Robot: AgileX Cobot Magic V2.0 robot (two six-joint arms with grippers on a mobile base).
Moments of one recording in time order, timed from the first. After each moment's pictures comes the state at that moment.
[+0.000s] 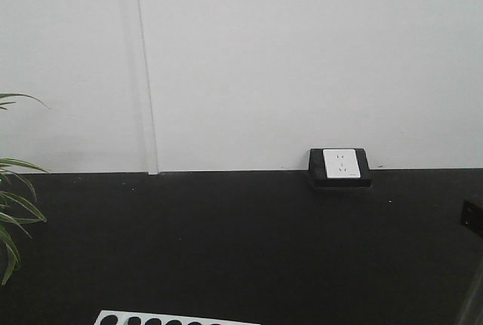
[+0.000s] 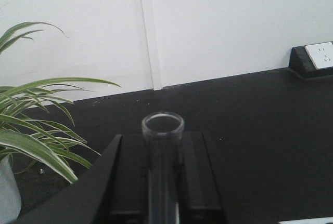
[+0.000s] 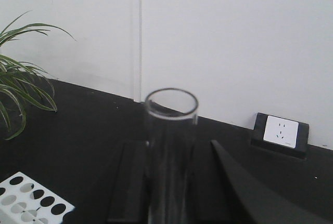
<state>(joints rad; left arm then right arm) -0.15 0.76 -0.63 0.57 0.16 -0.57 0.48 0.65 -0.82 -0.16 0.36 0.10</state>
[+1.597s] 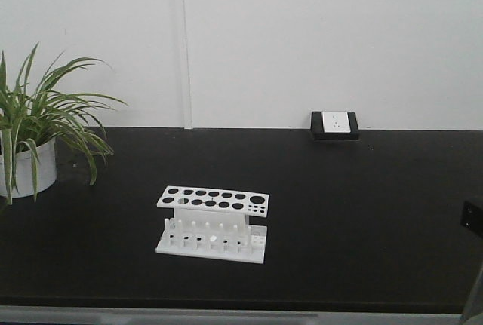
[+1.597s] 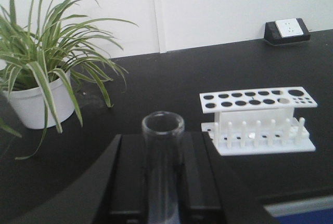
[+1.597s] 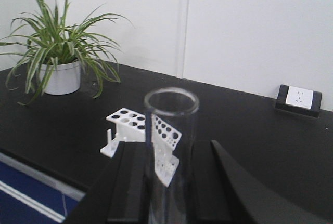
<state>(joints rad) -0.15 0.76 -0.63 0.57 0.16 -0.57 0.48 0.65 -0.82 -0.16 0.36 0.11</state>
